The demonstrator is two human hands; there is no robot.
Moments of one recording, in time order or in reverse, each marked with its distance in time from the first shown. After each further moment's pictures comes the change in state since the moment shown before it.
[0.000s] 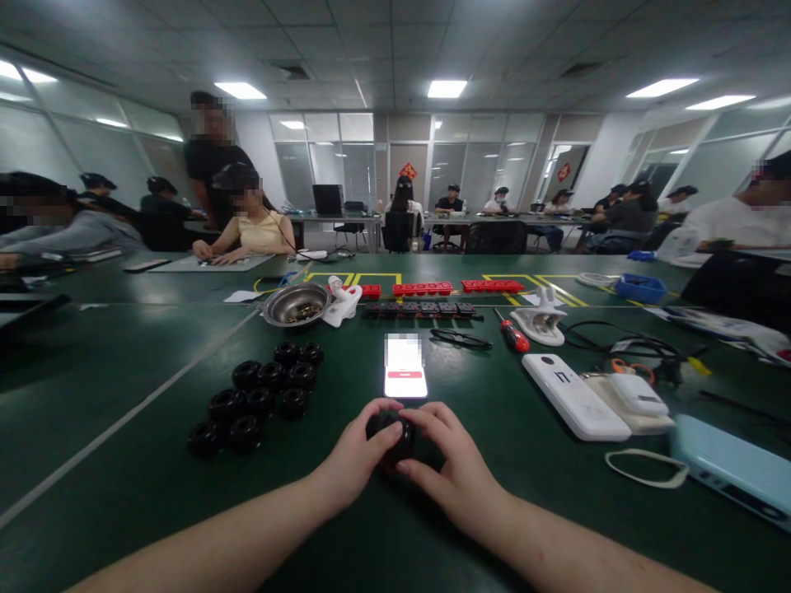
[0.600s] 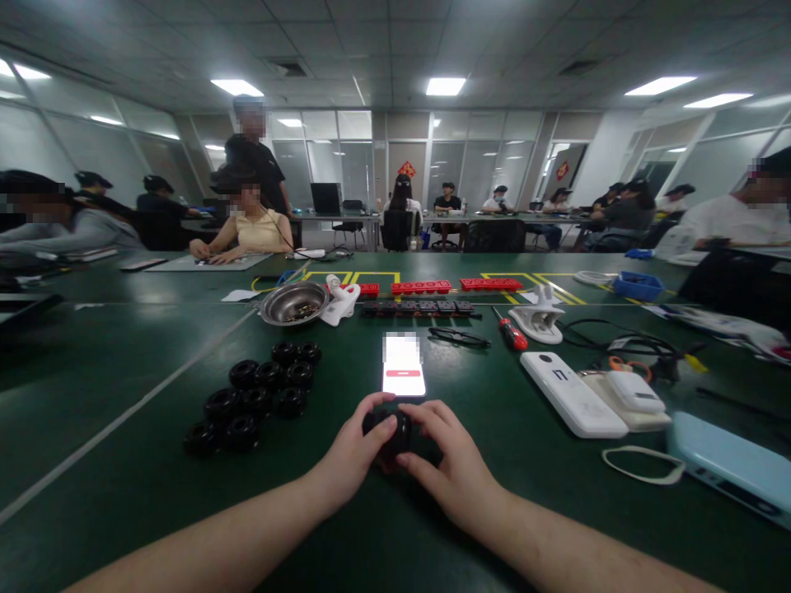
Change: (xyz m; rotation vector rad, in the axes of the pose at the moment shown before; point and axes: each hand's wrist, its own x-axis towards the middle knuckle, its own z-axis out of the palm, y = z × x) left_hand 0.004 -0.006 -0.002 -0.013 0.019 0.015; right_hand 0.001 0.000 0.000 -0.012 0.030 0.010
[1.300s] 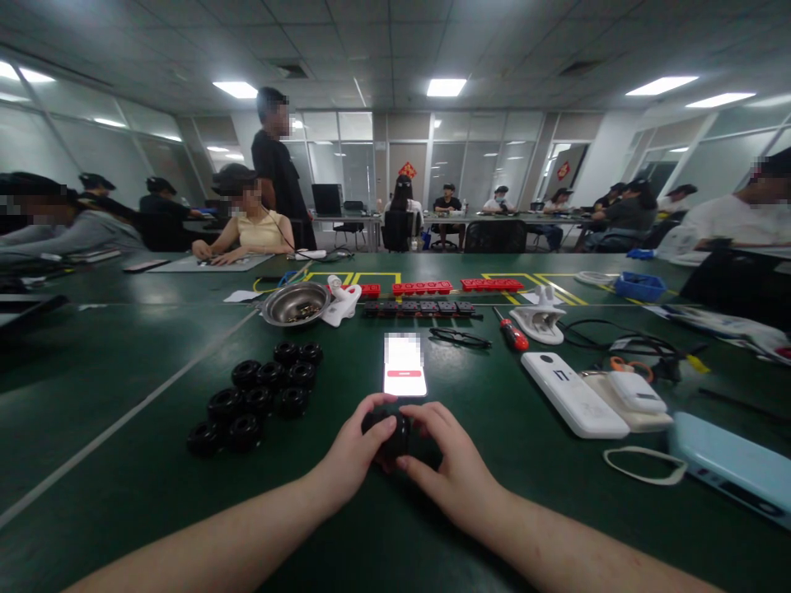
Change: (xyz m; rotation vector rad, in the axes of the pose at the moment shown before) left_hand -0.001 0.002 -0.001 -0.021 0.002 -0.003; right_hand -0.001 0.000 0.000 -0.027 -0.014 0.019
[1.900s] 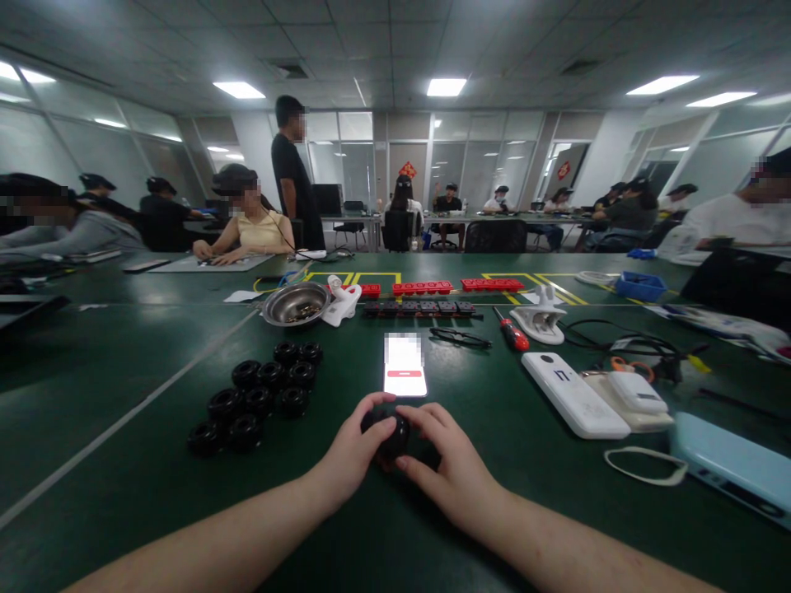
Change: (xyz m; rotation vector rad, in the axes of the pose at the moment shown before) left_hand -0.001 0.001 0.000 0.014 0.026 -0.020; right_hand 0.000 0.000 0.000 -0.003 -0.046 0.010
